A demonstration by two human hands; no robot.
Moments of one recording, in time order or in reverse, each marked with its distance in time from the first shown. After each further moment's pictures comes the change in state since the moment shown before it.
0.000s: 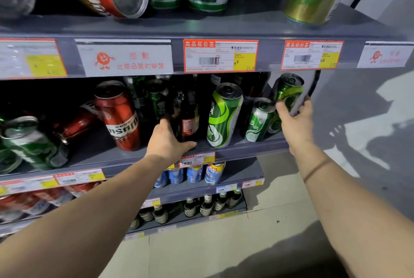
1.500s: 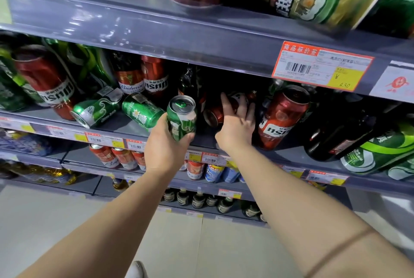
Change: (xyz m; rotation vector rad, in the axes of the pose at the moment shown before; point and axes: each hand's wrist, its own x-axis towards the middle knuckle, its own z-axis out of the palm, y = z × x) left_hand -0.056 -0.208 -0.211 -0.075 0.488 -0.166; right_hand -0.271 -0.110 0.344 -0.753 -0.553 -0.523
